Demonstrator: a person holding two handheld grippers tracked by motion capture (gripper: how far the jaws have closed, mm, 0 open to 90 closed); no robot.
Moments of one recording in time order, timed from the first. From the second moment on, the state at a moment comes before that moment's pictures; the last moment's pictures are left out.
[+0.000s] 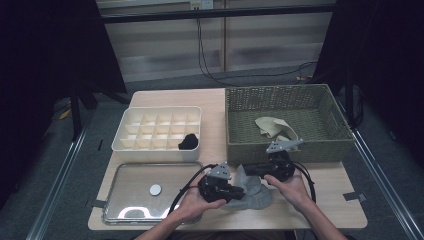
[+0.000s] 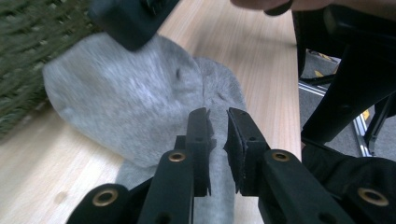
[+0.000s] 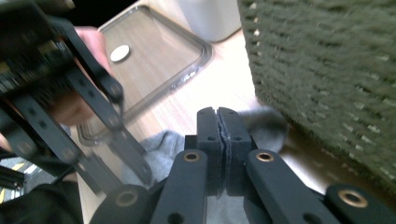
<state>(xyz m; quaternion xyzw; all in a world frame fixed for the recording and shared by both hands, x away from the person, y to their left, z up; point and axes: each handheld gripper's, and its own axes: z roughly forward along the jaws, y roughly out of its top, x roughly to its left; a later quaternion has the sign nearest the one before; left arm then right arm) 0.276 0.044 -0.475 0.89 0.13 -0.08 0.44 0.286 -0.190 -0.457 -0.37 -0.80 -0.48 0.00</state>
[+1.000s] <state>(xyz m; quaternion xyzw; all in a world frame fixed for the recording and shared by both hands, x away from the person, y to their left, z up) 0.288 0.062 -0.480 0.88 0.18 -0.03 0.43 0.247 -0.173 -0.483 -0.36 -0.81 -0.45 0.04</state>
